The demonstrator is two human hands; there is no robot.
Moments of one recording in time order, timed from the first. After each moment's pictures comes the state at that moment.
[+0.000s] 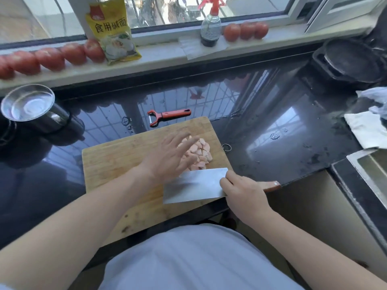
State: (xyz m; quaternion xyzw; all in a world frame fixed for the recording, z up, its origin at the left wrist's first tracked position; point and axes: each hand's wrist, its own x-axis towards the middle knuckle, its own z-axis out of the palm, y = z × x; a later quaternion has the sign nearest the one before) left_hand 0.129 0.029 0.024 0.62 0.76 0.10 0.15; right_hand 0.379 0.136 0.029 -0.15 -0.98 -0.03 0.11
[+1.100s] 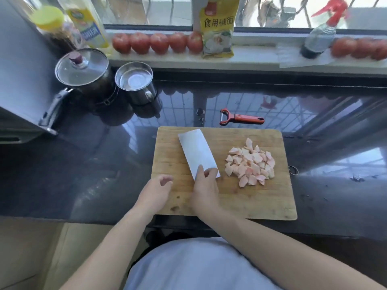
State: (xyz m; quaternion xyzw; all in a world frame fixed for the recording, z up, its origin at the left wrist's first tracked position) left_hand 0.150 -0.164 0.016 -0.07 0.85 0.37 0.35; right_hand 0.216 -0.022 0.021 -0.29 -0.87 0.39 -0.12
